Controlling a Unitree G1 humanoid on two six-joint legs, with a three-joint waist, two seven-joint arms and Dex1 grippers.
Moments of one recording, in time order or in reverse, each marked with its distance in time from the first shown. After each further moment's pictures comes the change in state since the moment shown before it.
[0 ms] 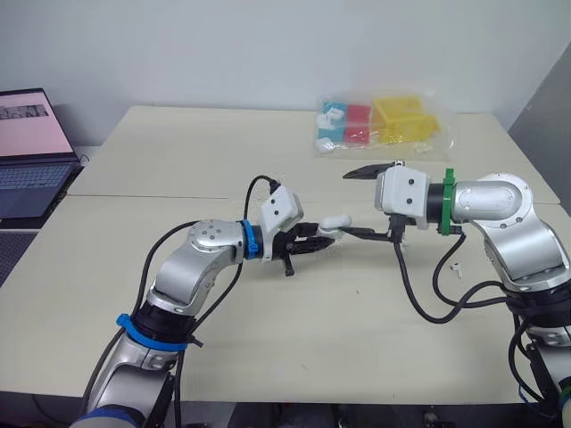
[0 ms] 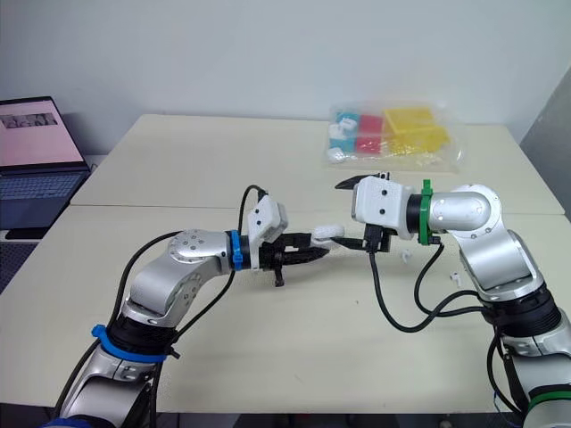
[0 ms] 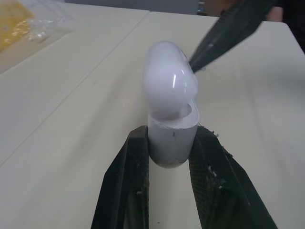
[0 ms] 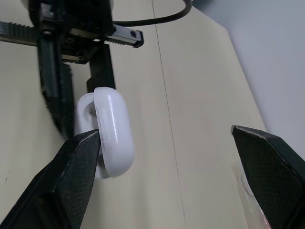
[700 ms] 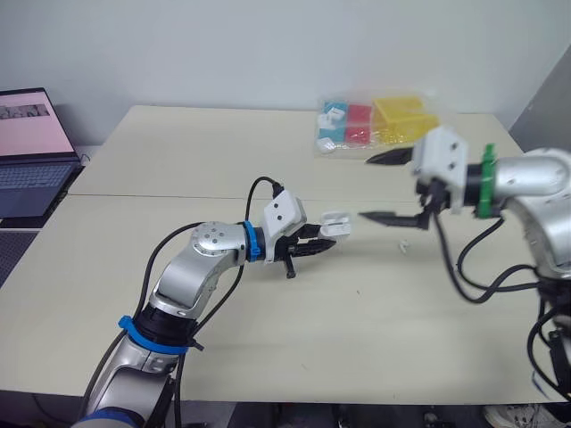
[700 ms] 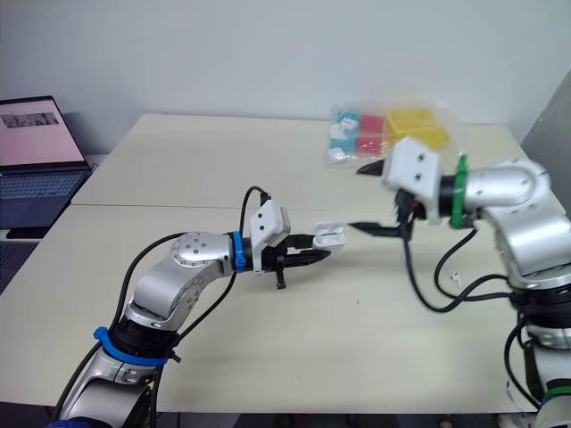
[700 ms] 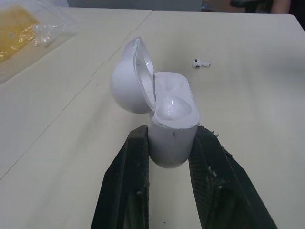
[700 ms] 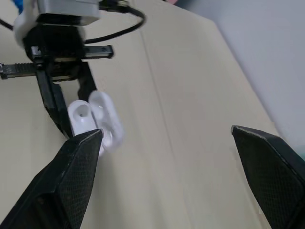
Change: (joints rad) left arm 0.021 -0.024 0.024 0.028 0.036 -0.089 0.056; right arm -0.053 -0.168 -0.215 0.003 0.238 0.275 0.074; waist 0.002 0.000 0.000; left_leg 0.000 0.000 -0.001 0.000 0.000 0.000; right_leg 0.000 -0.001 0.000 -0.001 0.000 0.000
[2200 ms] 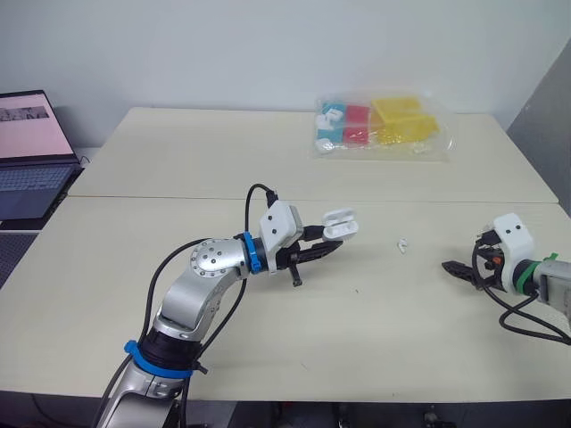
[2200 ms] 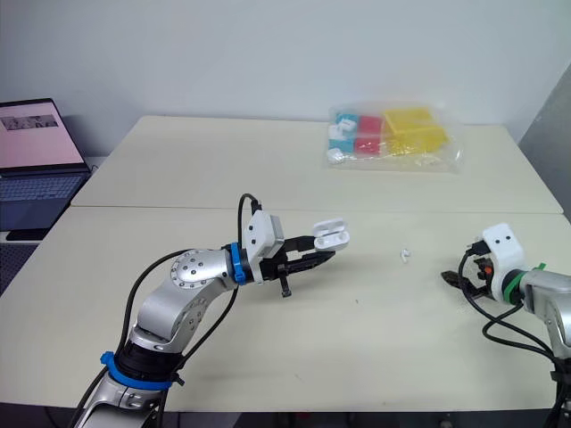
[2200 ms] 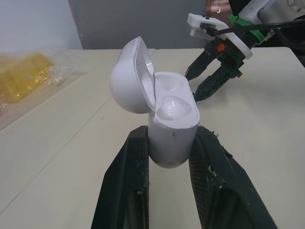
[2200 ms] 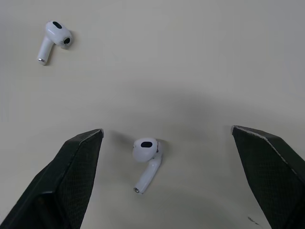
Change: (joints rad) left arm 0.113 -0.043 0.008 -0.081 0.001 -0.127 0.021; right arm 0.558 0.063 -0.201 0.190 -0.007 0.333 -0.457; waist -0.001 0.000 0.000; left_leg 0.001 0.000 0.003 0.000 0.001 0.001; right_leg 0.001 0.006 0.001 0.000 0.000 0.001
